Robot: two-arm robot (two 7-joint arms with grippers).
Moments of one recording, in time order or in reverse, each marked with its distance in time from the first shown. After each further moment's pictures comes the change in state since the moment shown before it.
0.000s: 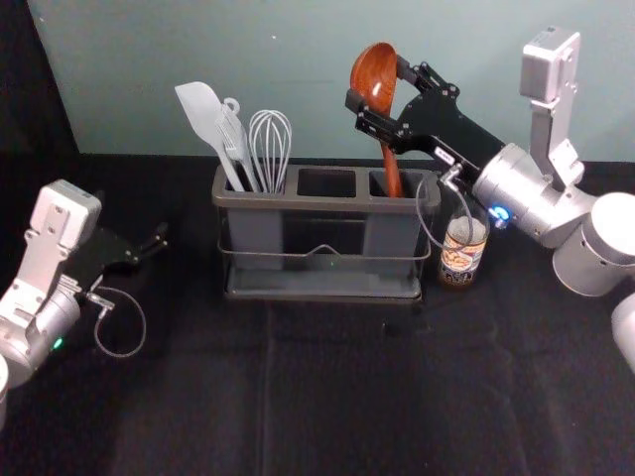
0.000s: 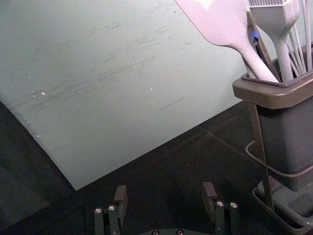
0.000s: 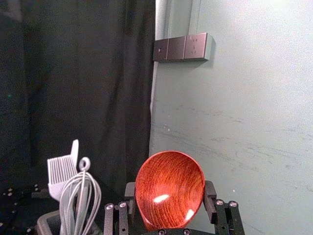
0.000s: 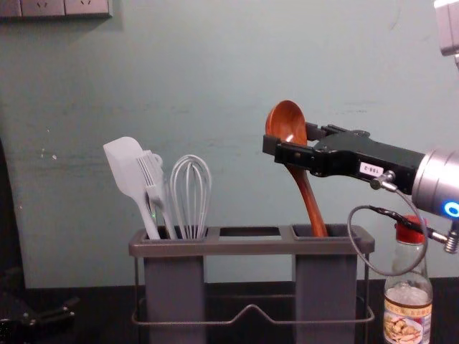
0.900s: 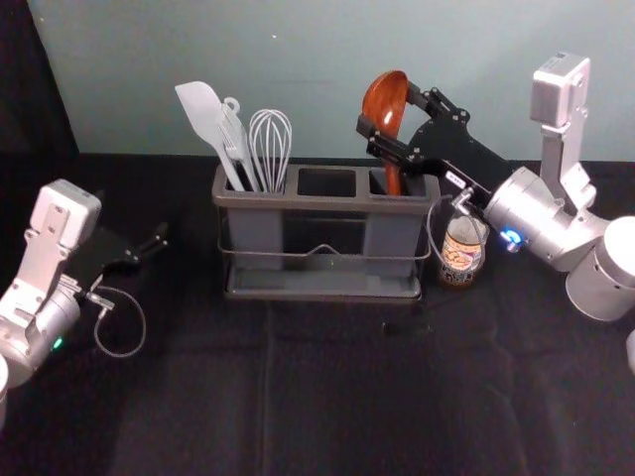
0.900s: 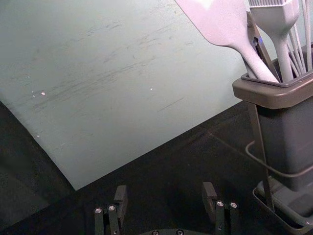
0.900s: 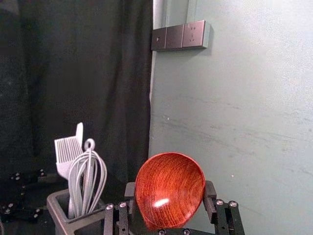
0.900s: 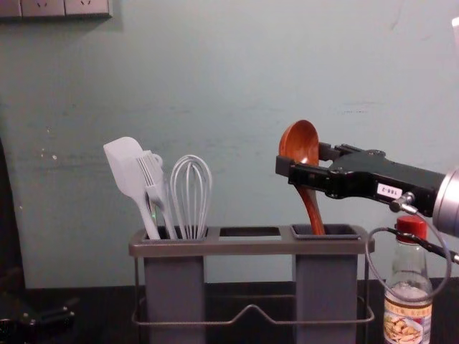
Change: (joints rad) left arm 0.000 0.000 0.000 0.000 0.000 0.000 0.000; right arm -0.070 0.040 0.008 -0.063 0.006 0.025 -0.013
